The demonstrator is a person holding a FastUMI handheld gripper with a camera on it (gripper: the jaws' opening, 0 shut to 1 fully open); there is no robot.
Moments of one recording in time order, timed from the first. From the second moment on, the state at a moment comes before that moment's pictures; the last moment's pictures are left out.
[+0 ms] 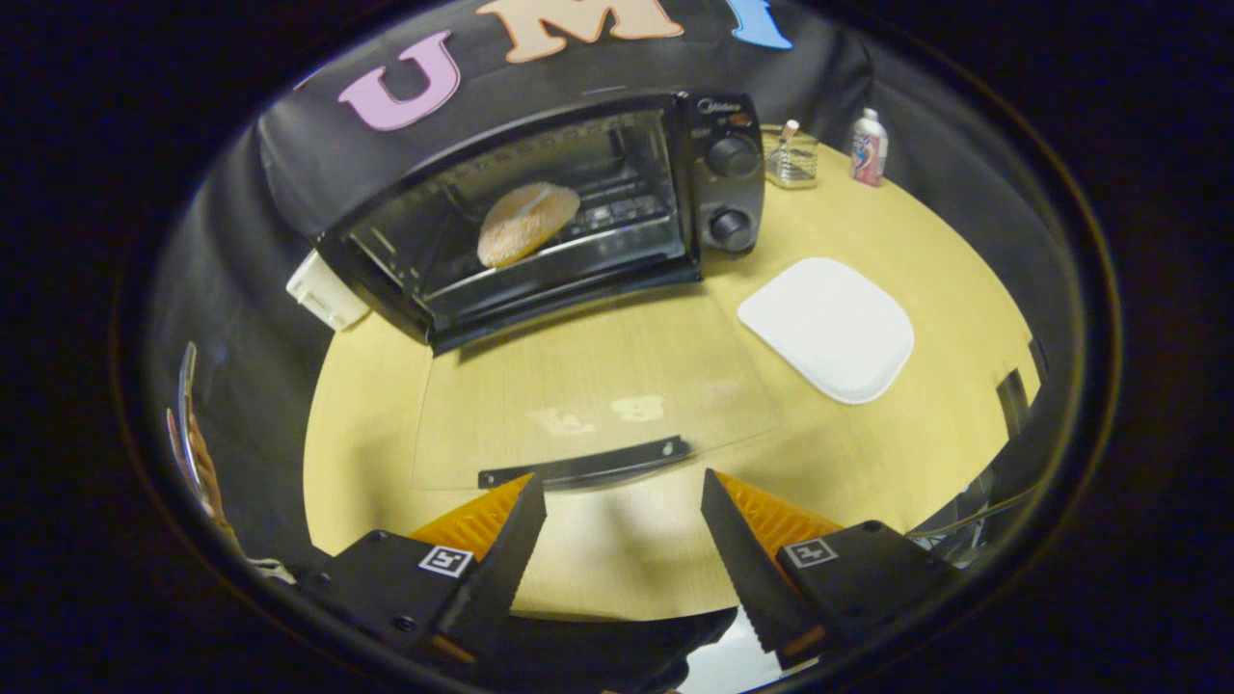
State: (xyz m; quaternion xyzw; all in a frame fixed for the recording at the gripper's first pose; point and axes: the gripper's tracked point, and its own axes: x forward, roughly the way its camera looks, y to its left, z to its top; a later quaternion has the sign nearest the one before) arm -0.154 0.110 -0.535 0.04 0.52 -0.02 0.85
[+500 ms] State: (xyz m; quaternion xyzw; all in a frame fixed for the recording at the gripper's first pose) arm -0.158 0.122 -0.574 -0.01 0.57 -0.01 0.82
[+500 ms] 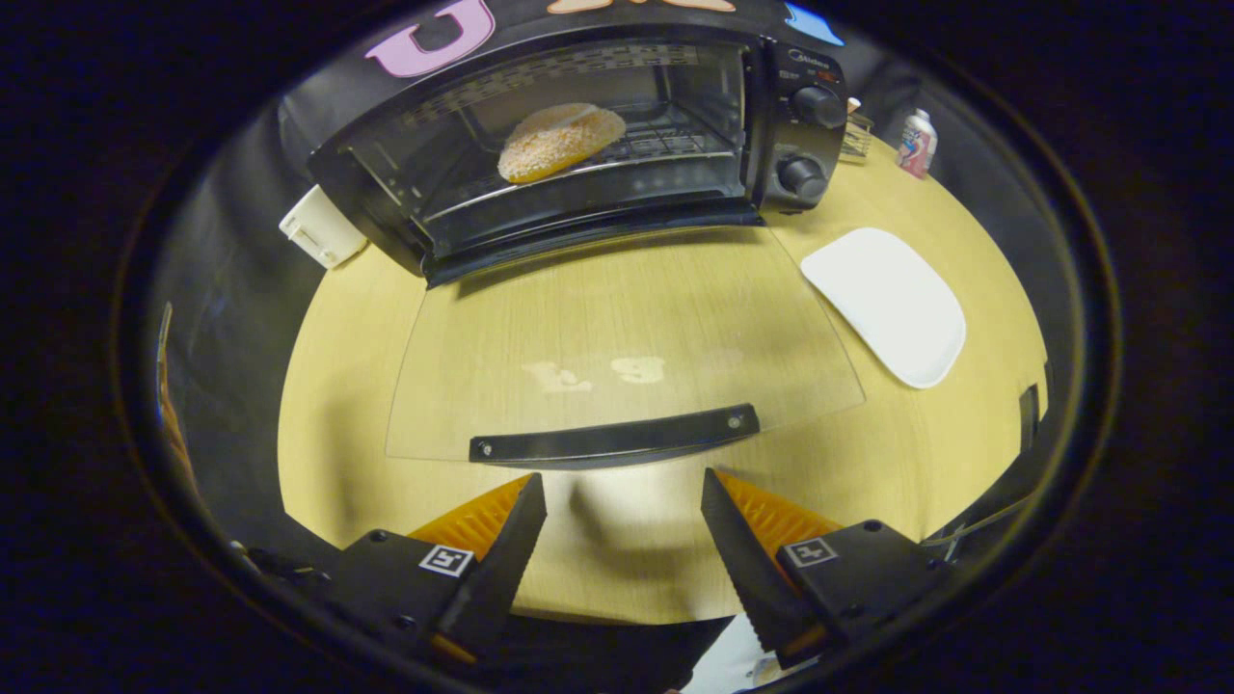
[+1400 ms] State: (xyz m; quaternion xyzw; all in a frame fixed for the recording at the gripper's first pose) arm -0.136 0.131 -0.513 0.00 0.55 -0.01 0.84
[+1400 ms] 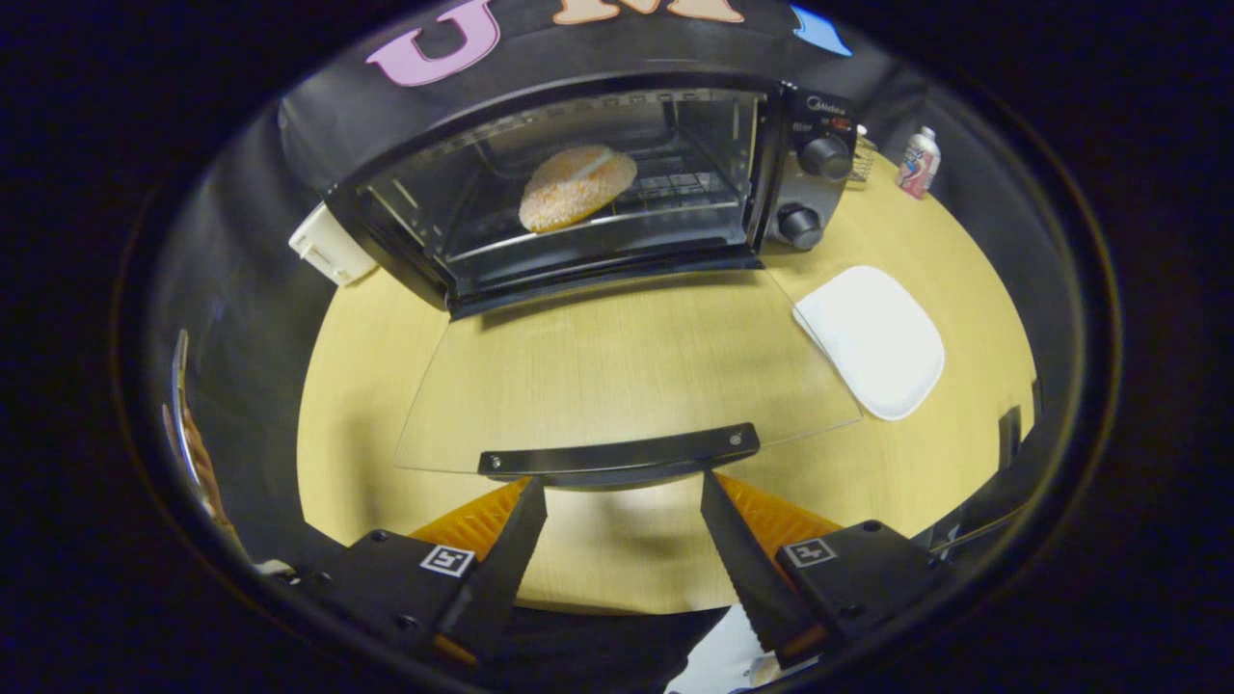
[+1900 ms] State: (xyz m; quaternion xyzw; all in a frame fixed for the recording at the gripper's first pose) arm -0.112 0.135 -0.471 0.01 0.52 -0.02 0.85
